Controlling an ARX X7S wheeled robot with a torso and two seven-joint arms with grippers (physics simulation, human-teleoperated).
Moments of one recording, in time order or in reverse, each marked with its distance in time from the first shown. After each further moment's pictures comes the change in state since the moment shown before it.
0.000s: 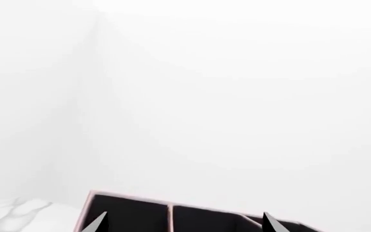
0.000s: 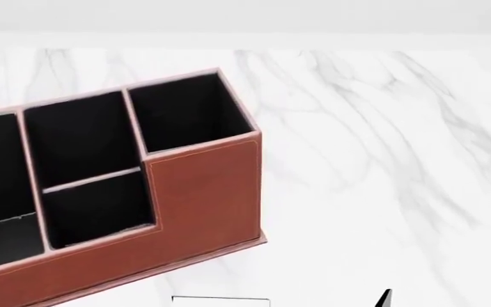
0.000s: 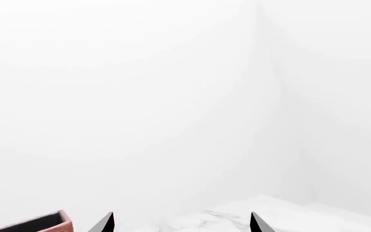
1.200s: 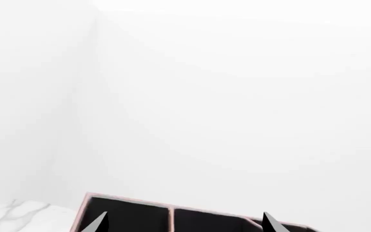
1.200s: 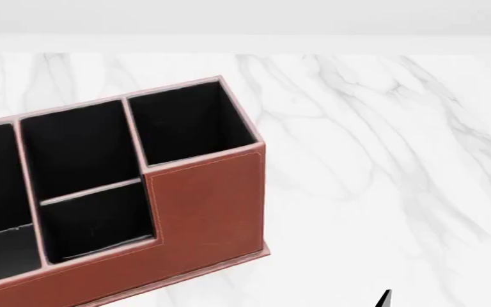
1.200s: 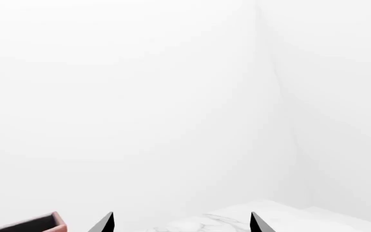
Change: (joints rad) left arm -0.001 -0.012 0.011 0.001 0.001 0.004 -0.018; right arm 0.002 0.005 -0.008 0.004 -0.031 -0.002 0.034
